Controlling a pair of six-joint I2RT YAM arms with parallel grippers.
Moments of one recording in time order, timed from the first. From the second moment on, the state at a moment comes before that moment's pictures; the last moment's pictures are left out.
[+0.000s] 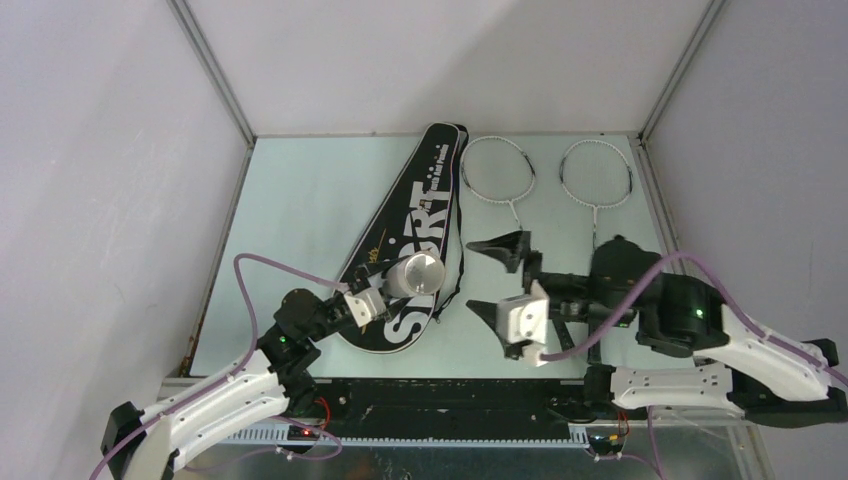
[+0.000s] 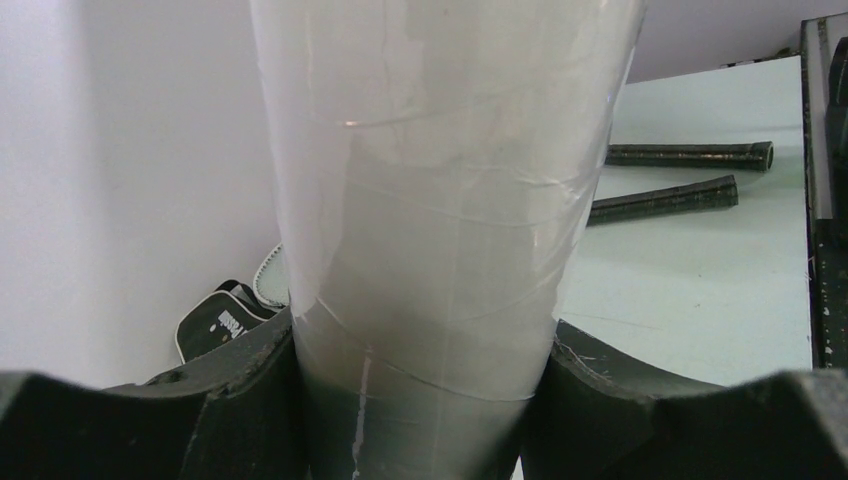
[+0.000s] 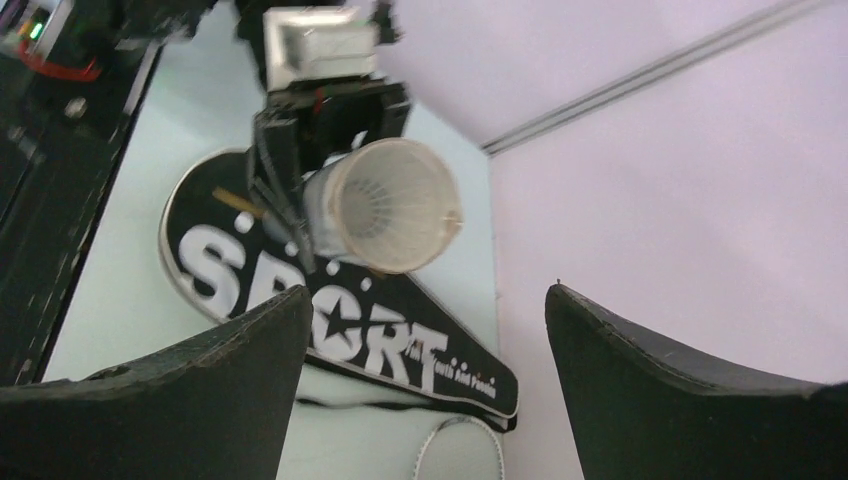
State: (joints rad) left arm -0.84 0.57 0.29 0.46 0.30 0.37; right arm 1.31 0.94 1.39 -0.68 -0.07 -0.88
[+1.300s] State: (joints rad) left arm -0.84 0.53 0.41 0.47 -0.30 0.12; right arm 0.83 0.83 1.06 -0.13 0.13 -0.02
